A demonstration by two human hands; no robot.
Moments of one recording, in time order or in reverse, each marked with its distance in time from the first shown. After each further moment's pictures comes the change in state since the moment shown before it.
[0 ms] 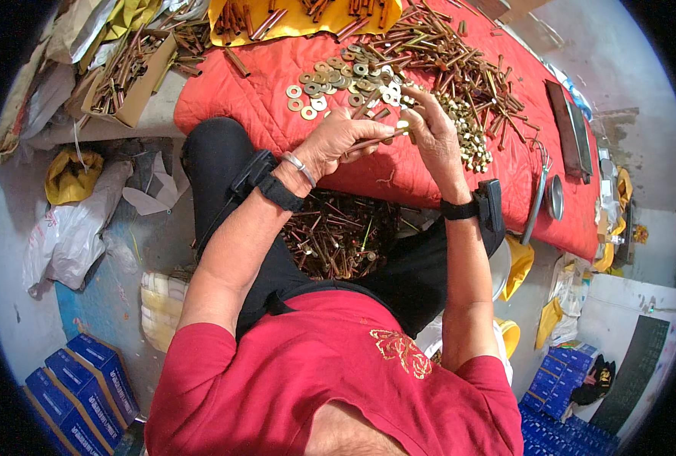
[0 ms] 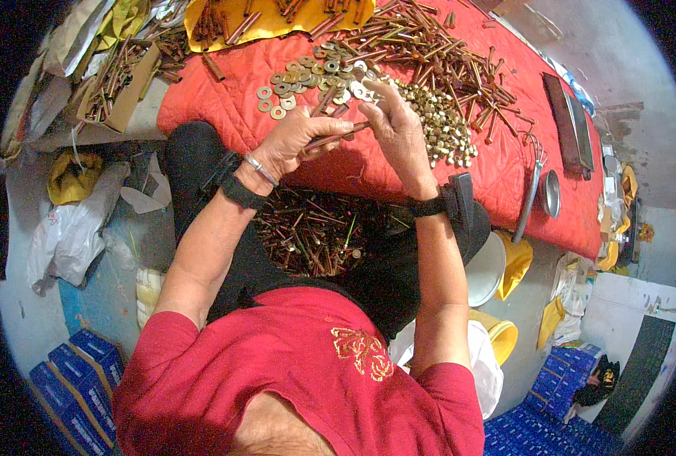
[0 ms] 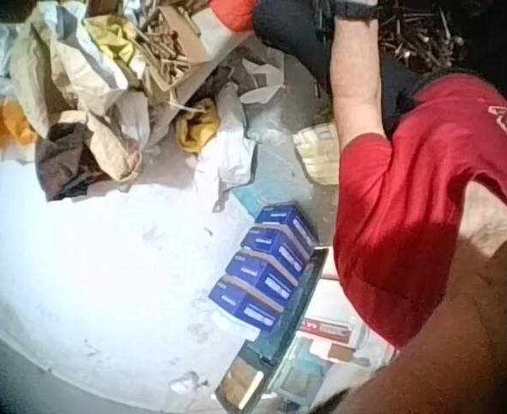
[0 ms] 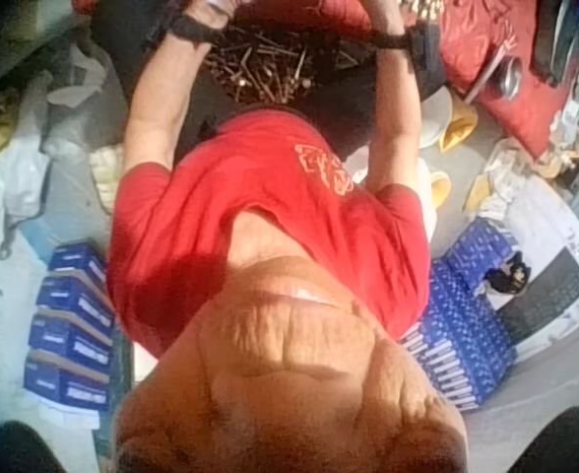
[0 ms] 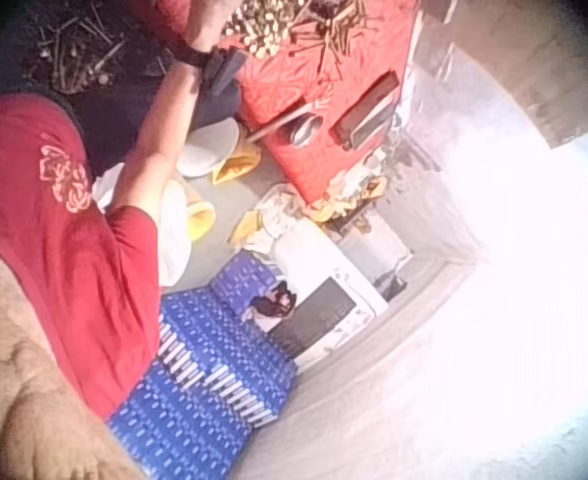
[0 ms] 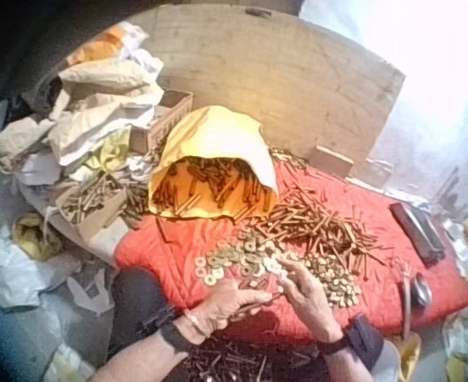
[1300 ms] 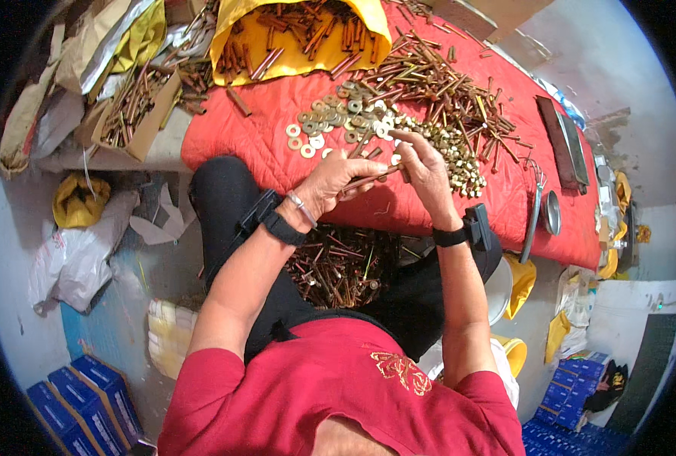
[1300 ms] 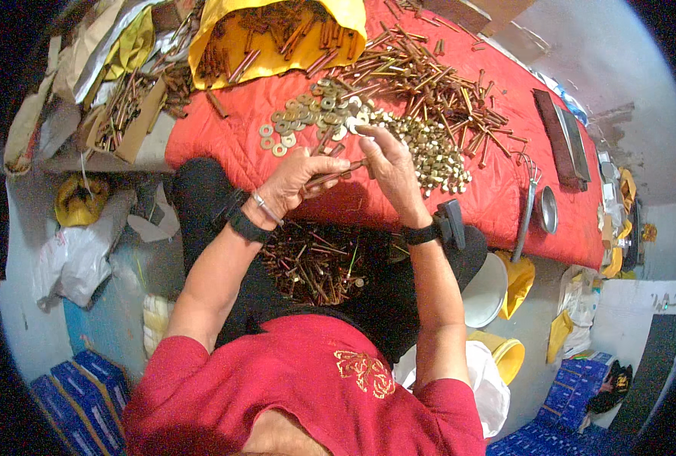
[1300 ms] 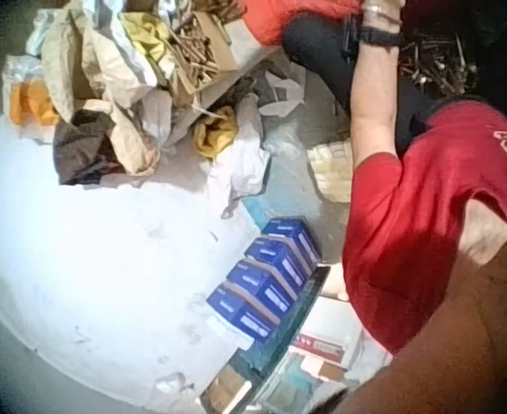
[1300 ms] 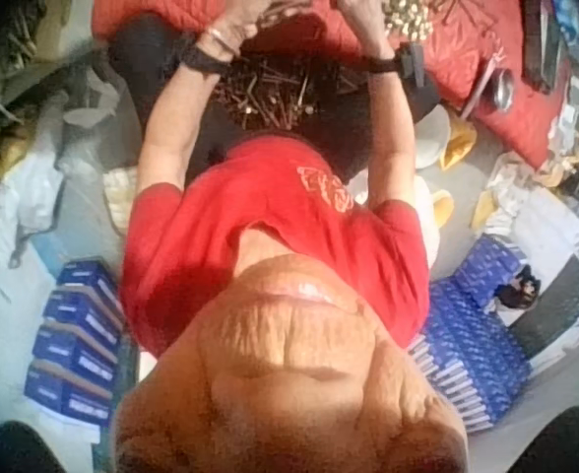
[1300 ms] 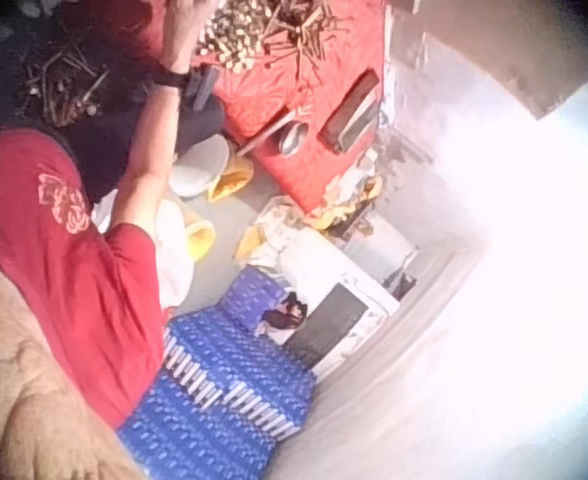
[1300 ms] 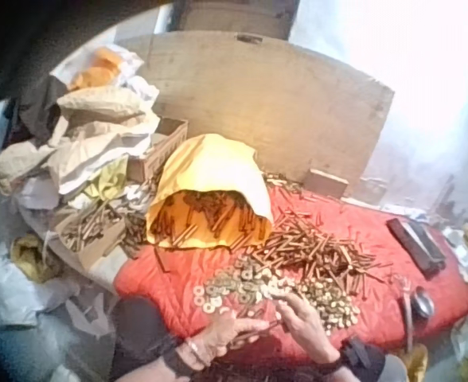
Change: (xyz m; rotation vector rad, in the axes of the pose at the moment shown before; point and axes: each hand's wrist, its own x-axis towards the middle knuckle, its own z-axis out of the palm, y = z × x) left_hand -0.001 -0.001 0.001 0.004 0.047 -0.114; right_hand -0.001 0.011 0.001 0.099 0.000 0.119
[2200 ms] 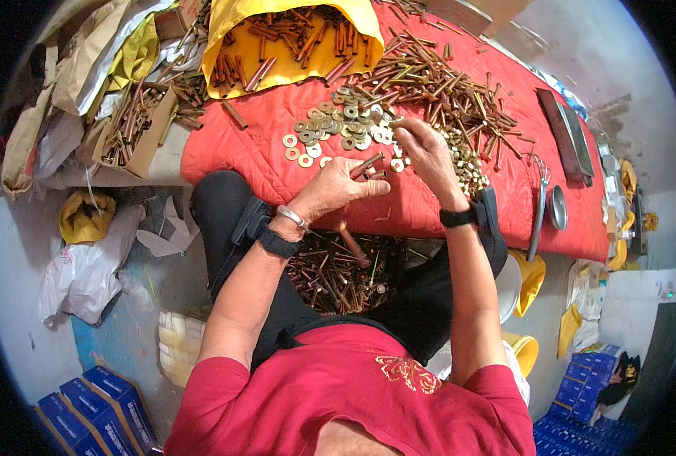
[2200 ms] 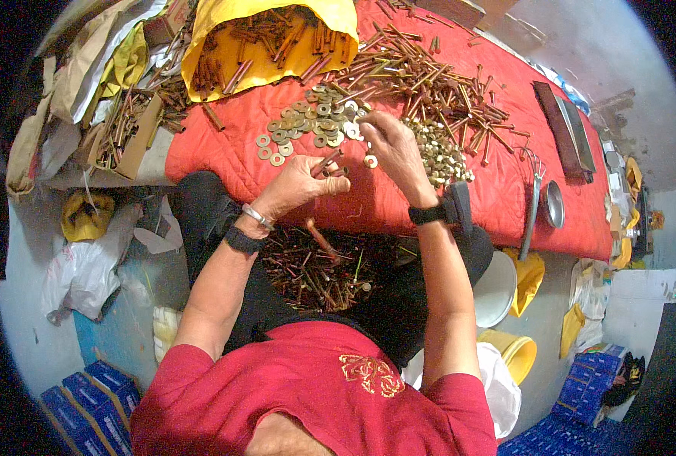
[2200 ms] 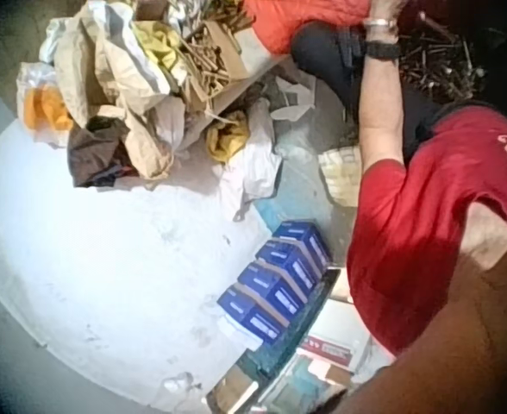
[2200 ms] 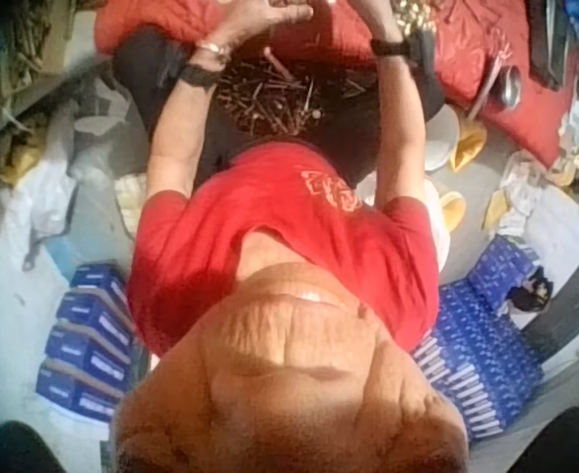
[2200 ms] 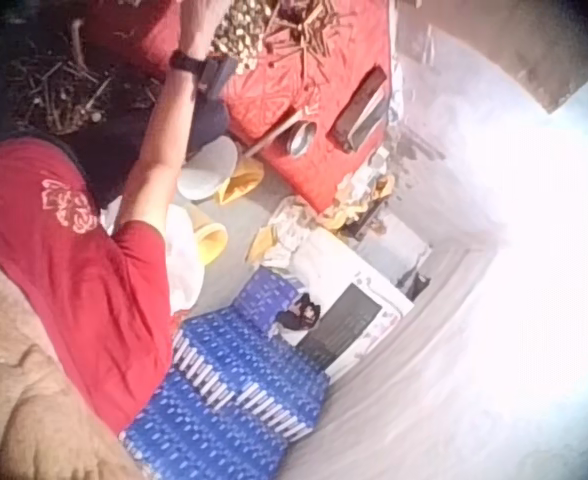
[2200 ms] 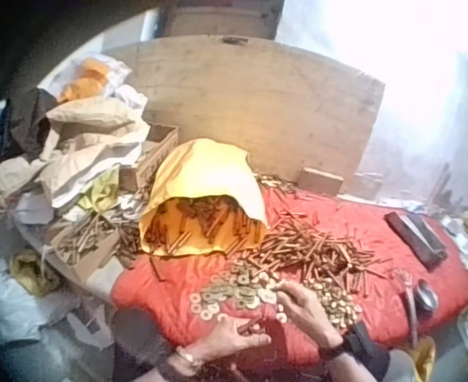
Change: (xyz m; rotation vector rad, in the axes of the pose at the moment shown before) left_hand 0.000 0.002 -0.003 0.547 -0.028 0.223; right_hand 0.035 0.000 -0.010 -0.156 0.036 -0.080
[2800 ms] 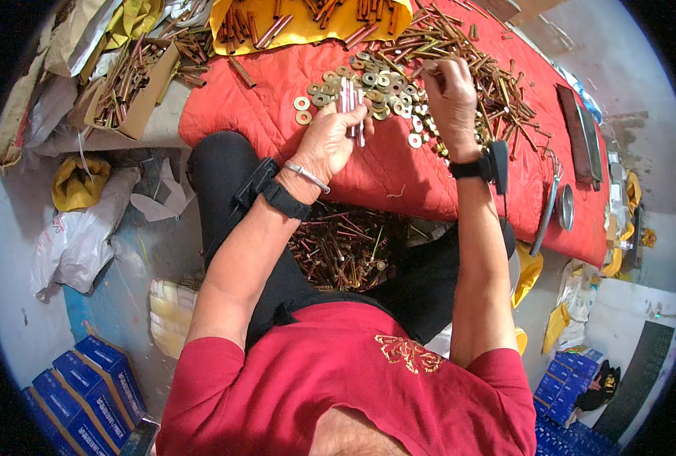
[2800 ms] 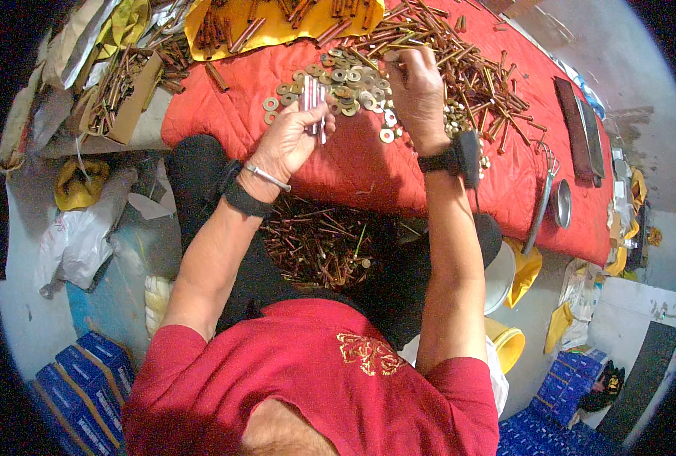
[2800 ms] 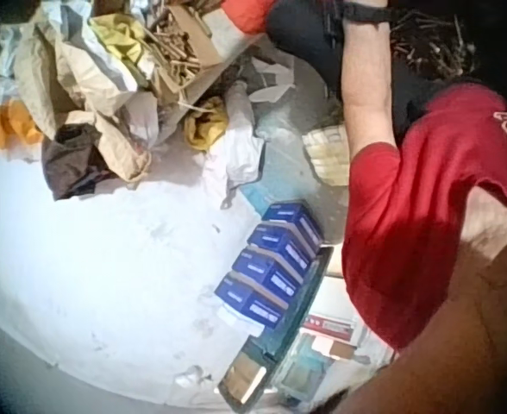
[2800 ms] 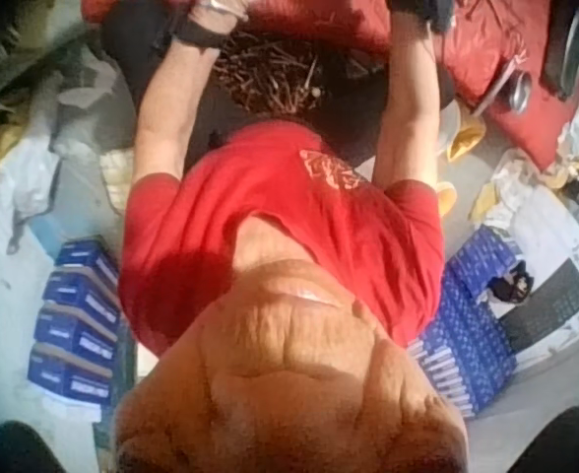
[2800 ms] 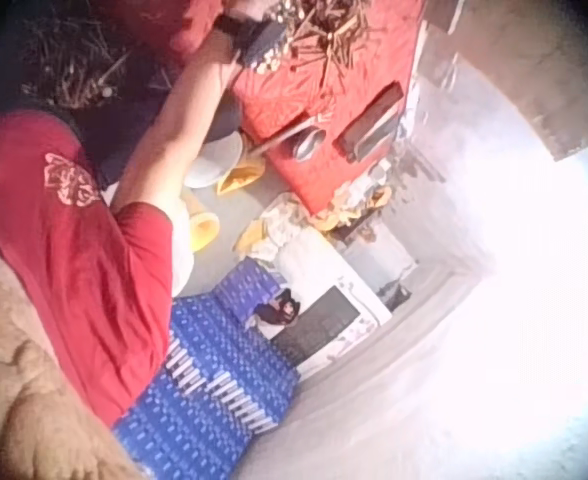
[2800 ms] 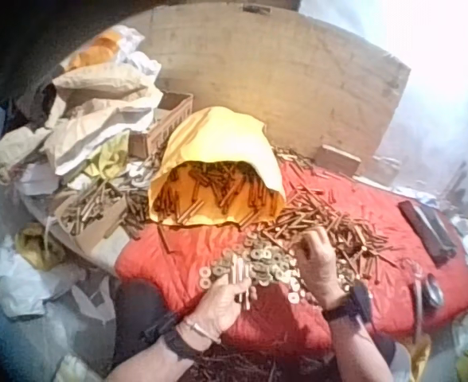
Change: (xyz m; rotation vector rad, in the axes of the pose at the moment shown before) left_hand 0.028 -0.040 -0.022 -0.972 0.247 0.090; right_hand 0.052 0.016 0.005 -0.378 0.363 -0.495
